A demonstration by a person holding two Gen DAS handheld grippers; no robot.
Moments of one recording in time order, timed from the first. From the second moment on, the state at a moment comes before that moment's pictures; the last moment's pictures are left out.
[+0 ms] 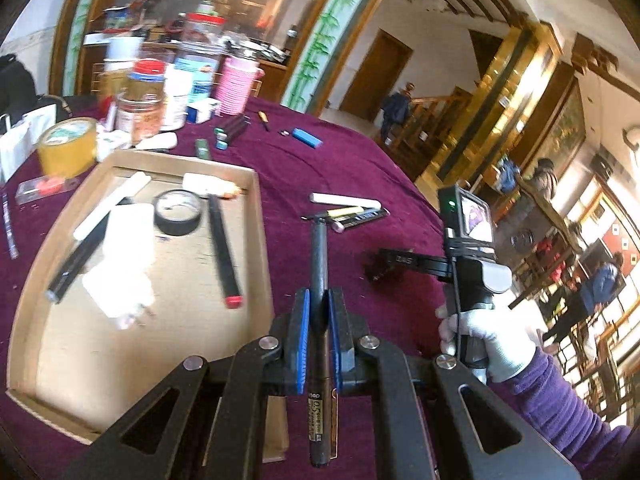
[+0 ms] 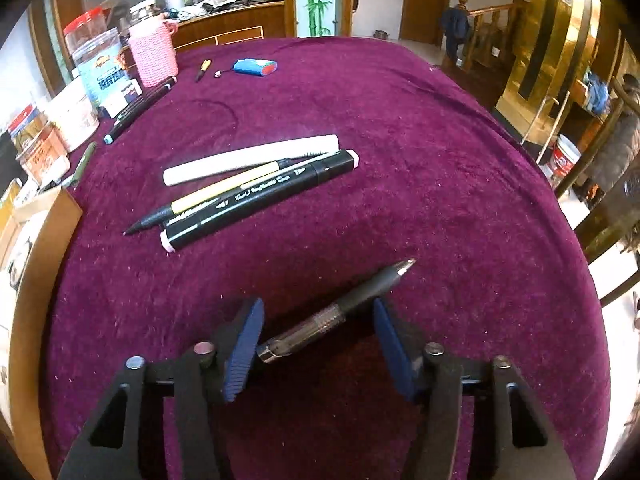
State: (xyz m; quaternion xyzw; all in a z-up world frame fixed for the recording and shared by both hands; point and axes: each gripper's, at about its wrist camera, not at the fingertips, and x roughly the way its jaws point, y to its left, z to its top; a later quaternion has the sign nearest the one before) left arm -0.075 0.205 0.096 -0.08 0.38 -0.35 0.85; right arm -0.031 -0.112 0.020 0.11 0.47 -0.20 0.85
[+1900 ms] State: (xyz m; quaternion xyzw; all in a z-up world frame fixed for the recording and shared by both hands) left arm -0.029 0.288 0.088 -0.12 0.41 -0.19 0.89; right arm 0.017 0.094 0.053 0.16 0.48 0.12 0.85
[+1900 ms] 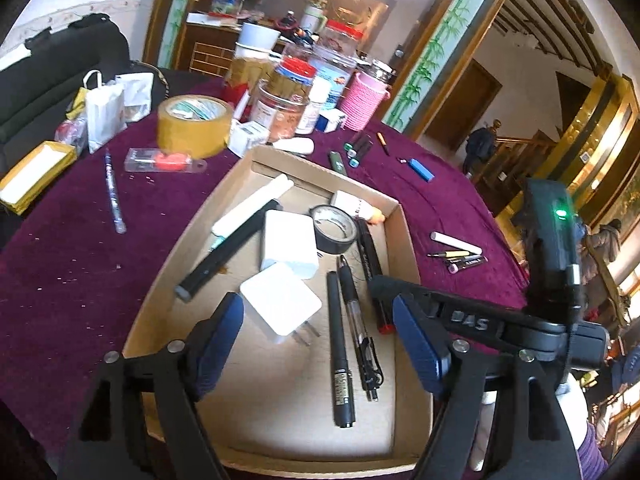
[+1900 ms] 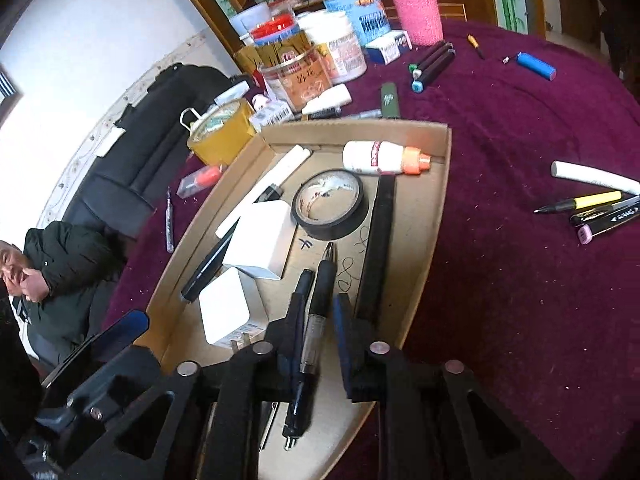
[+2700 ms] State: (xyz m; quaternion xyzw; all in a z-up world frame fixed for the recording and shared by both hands) left arm -0.064 0.216 0.107 0.07 0.34 -0.09 0.93; right arm -0.044 0.042 0.077 0.11 0.38 0.06 0.92
